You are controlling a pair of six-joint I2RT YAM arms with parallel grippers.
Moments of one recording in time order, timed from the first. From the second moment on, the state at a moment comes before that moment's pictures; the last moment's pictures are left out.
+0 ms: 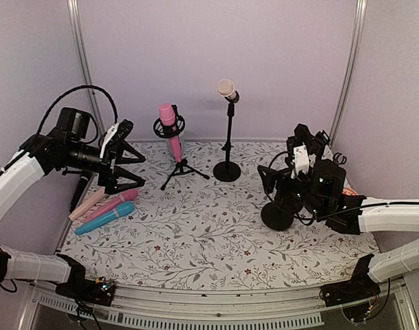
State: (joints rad) left arm -0.35 1.11 1.16 -0.77 0.88 0.50; right arm 0.87 1.23 0.60 0.51 0.44 0.12
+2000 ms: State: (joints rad) left arm -0.32 1.12 1.17 -0.78 0.99 0.52; right arm 0.77 1.52 0.53 0.93 0.14 0.25
